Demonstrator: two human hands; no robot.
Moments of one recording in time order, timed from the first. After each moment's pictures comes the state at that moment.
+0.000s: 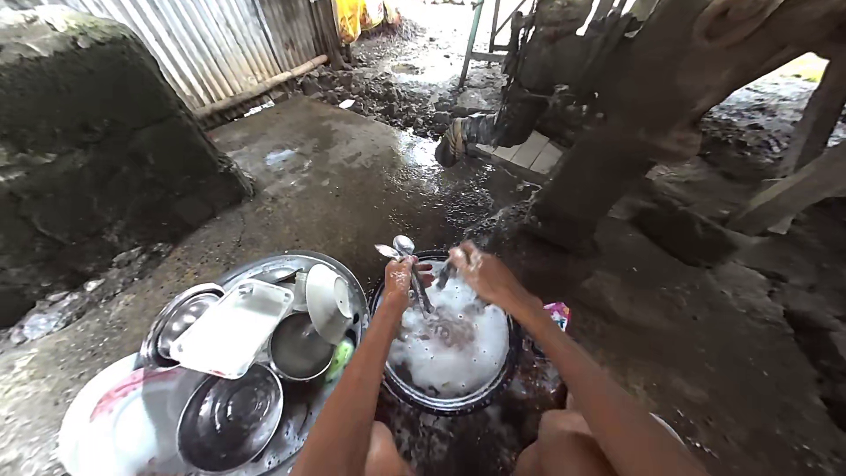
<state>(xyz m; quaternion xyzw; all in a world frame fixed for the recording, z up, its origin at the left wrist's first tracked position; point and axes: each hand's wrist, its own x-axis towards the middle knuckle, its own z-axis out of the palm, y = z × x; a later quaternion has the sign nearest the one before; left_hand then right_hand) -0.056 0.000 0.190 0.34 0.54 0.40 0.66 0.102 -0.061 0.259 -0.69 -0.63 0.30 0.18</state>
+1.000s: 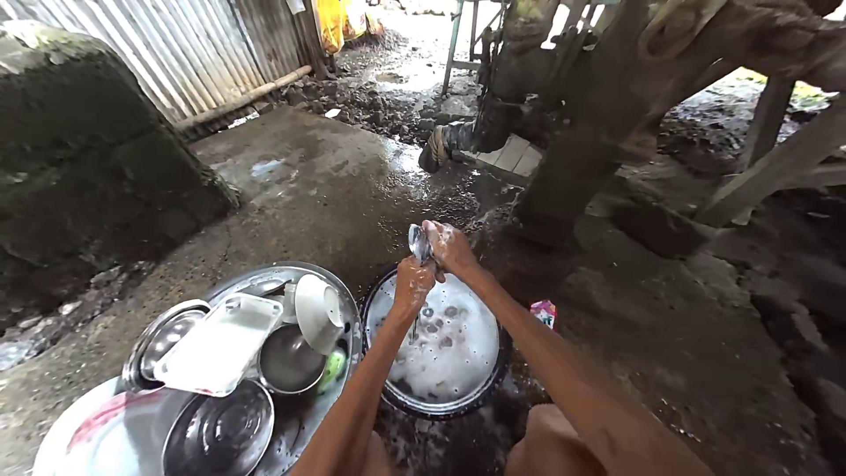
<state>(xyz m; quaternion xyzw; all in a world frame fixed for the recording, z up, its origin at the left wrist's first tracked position) -0.029 -0.028 0.237 0.57 0.51 0.36 0.53 0.085 -0.008 0.239 -0.62 -0.68 0.15 0.35</state>
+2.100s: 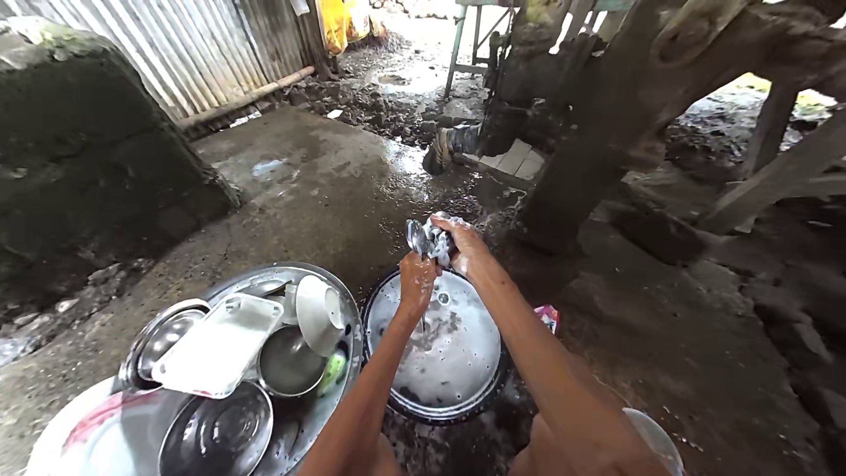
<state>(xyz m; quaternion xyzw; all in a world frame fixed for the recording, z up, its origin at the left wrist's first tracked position) -0.016 -0.015 0.238 0.54 0.54 0.41 0.50 0.078 0.002 0.269 -0.52 -0.24 0.55 0.61</state>
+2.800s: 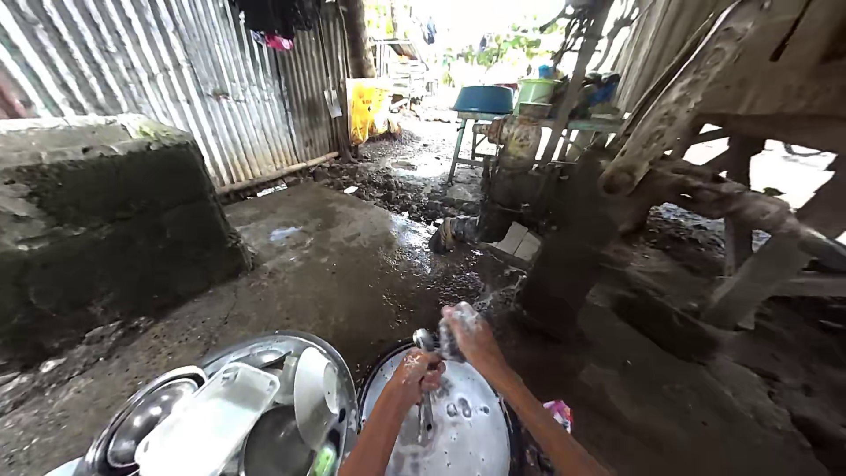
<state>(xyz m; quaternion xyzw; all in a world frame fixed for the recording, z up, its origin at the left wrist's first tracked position) -0.044 -0.014 0.217 0.35 0.41 0.28 0.79 0.095 -0.043 0.263 -0.63 -0.60 0.24 0.43</state>
